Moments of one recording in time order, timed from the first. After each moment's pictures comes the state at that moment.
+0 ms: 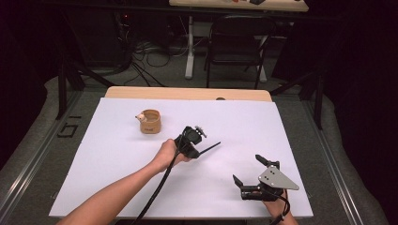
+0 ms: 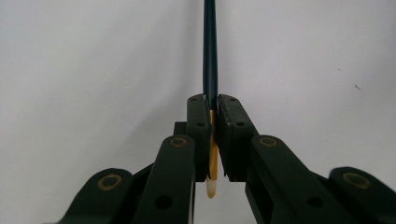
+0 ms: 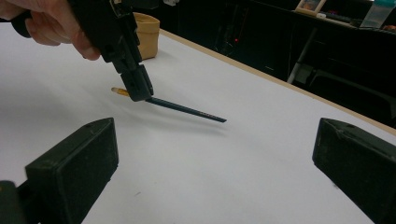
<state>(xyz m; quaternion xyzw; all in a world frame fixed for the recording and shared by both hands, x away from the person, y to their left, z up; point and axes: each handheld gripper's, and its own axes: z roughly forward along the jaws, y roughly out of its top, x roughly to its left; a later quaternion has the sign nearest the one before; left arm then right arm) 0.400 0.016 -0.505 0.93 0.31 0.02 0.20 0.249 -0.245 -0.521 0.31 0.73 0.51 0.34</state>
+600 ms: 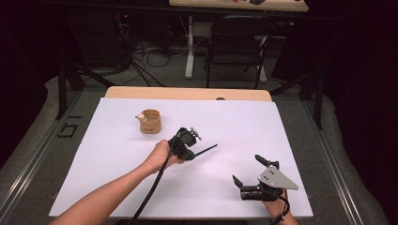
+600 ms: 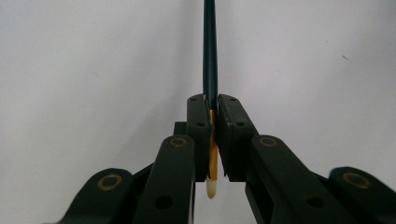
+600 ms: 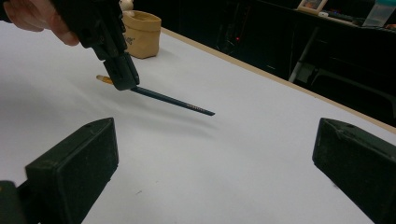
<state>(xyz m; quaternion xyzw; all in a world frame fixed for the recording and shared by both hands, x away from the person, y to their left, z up) 0.387 0.033 -0.496 0.94 0.28 0.02 0.21 0.249 -0.244 -0.521 0.31 0.73 0.51 0.33</state>
